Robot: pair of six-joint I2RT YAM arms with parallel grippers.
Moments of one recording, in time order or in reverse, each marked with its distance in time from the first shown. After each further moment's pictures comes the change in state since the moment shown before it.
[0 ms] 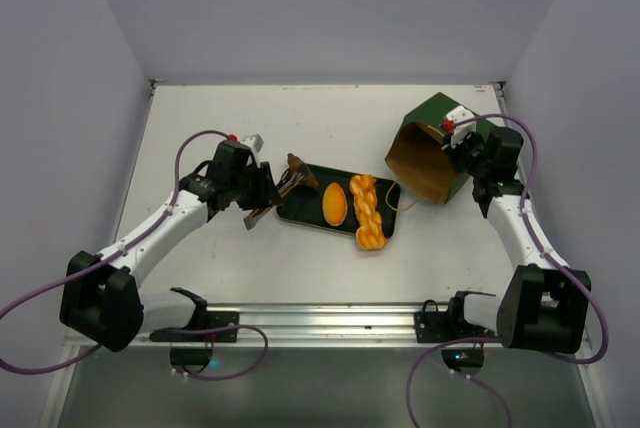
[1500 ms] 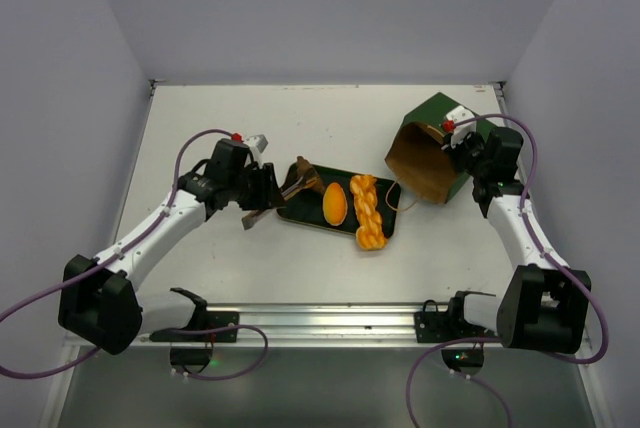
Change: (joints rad) left arm 0.000 -0.010 0.024 -0.039 0.082 0.061; right arm 0.000 0.000 0.000 0.000 0.000 0.000
